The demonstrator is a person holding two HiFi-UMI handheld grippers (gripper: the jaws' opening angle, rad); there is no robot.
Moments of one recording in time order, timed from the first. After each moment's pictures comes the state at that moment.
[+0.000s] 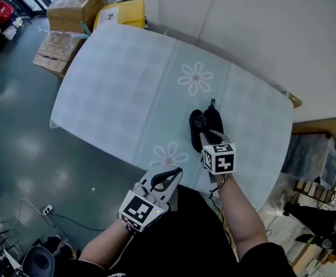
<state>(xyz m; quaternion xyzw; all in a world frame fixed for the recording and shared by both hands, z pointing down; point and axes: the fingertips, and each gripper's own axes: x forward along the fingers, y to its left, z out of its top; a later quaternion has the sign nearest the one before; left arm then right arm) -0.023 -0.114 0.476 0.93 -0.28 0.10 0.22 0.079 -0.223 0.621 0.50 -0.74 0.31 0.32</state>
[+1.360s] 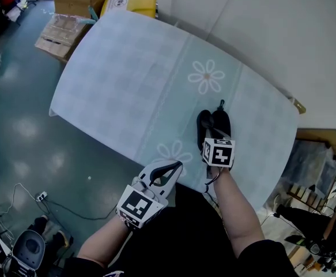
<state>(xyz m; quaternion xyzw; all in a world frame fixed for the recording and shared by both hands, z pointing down) -0.043 -0.141 0.484 0.91 -0.31 0.09 0.25 0.084 -0.240 0.663 0.54 -0.68 0.34 0.37</state>
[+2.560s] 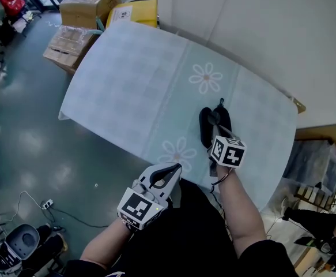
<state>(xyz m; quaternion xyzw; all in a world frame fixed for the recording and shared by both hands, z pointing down) -0.059 -0.102 0.459 0.92 -0.32 0.09 0.22 0.088 -0.231 0.607 0.59 -0.69 0.35 0.24</state>
